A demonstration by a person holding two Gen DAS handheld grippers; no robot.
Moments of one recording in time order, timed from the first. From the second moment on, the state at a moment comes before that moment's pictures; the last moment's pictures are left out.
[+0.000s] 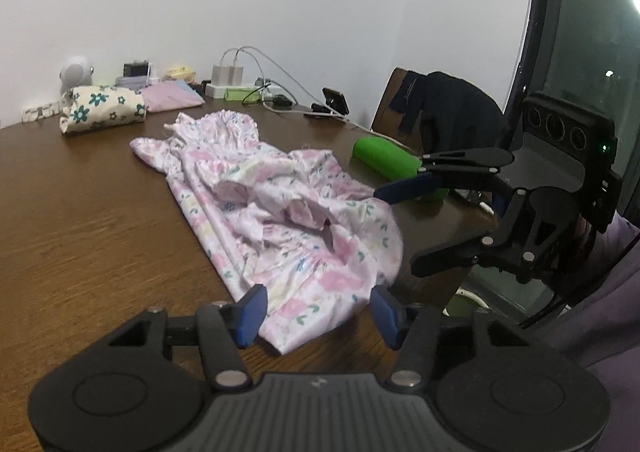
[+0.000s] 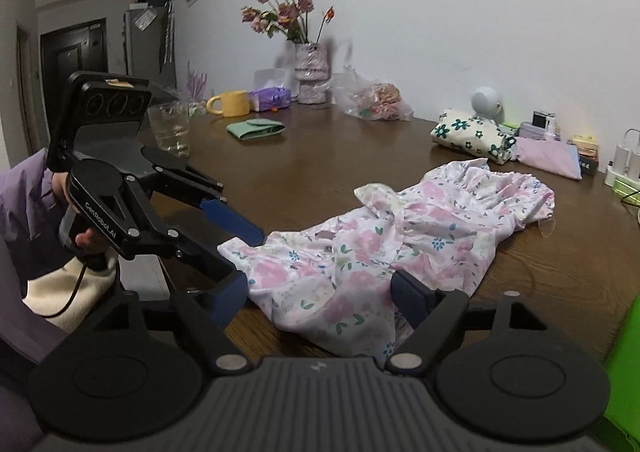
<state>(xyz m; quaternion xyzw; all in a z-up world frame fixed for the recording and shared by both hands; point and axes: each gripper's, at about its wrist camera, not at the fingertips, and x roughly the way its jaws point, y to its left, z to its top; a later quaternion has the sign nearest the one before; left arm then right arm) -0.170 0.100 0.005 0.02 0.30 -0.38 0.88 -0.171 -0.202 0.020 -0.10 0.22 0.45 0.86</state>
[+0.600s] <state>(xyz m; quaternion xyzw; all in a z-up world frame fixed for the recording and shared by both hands) -0.177 0.099 0.005 0.01 0.30 -0.41 0.86 -0.145 -0.208 -0.007 -0.06 0.28 0.47 0.83</state>
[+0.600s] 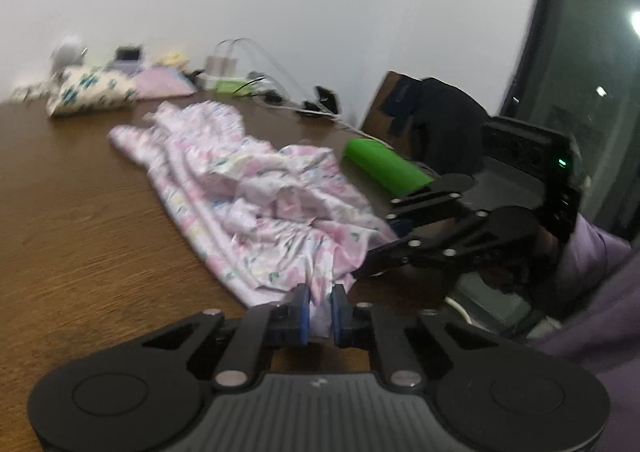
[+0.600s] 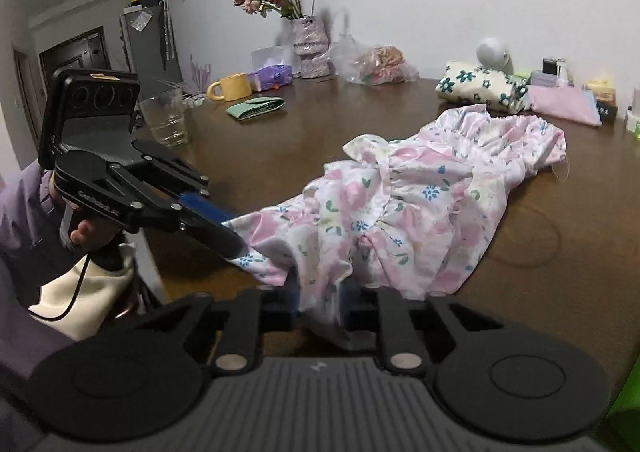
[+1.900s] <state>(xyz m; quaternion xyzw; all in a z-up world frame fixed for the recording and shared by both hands) -0.181 0.073 0.010 0.06 0.23 -0.59 0.77 -0.216 -0.247 0.002 -0.22 0.13 0.47 0.84</state>
